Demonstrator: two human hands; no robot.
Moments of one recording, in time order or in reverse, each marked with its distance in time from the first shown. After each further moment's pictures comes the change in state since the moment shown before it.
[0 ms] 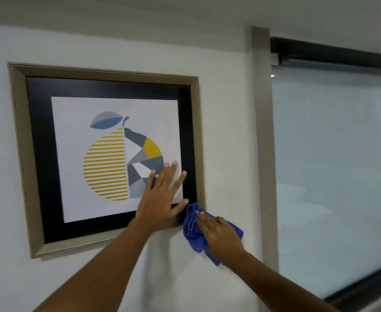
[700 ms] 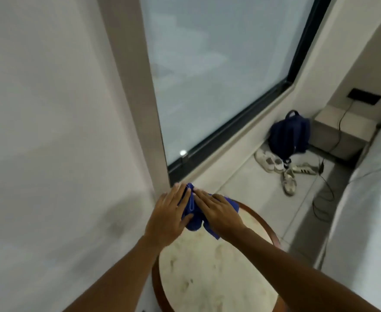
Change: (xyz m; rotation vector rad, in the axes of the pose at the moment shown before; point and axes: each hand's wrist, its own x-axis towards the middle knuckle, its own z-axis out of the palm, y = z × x) left_hand -0.221 0.421 0.255 -0.738 -0.749 0.248; right_hand -0.422 0.096 0.091 0.124 -0.642 0.463
